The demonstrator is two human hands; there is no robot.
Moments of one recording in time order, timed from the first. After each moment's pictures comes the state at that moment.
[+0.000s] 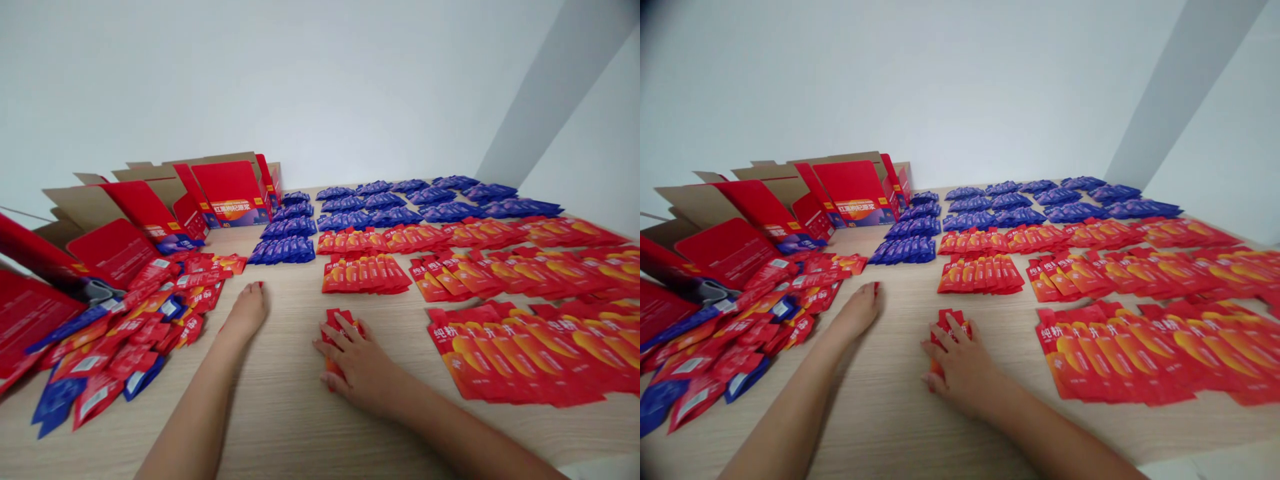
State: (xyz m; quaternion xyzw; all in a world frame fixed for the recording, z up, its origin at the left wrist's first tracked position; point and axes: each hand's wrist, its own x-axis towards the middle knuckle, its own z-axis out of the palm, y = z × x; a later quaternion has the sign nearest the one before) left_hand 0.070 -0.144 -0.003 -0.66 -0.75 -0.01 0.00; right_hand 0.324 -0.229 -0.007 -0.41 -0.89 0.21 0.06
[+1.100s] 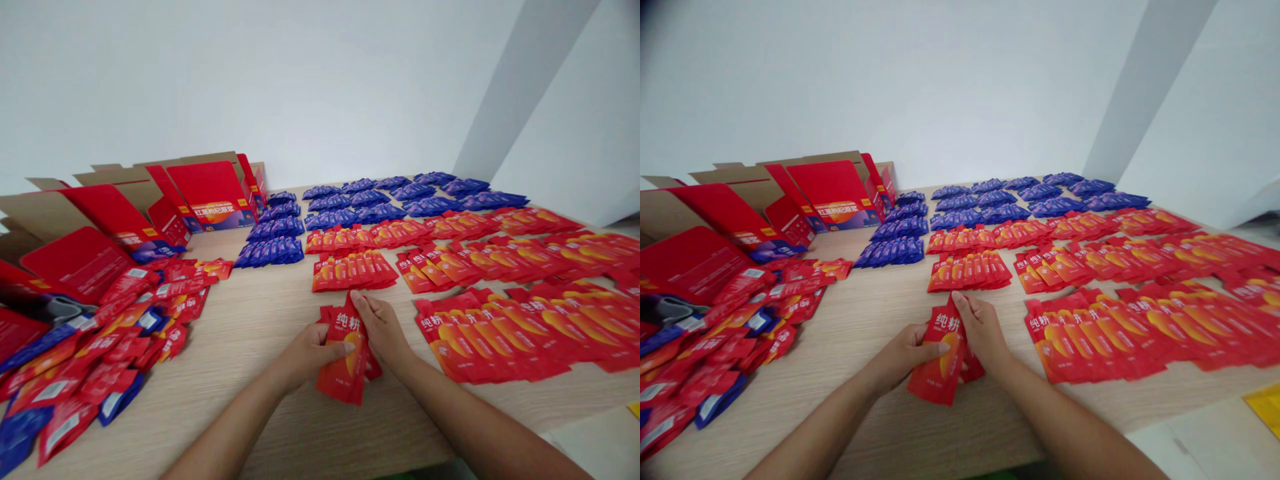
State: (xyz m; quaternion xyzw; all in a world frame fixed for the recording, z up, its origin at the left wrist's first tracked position) left_hand 0.186 -0.218 0.023 -0.47 -0.38 -0.24 -0.76; right_hand 0.337 -0.204 0.008 -0.50 -0.51 0.47 0.52
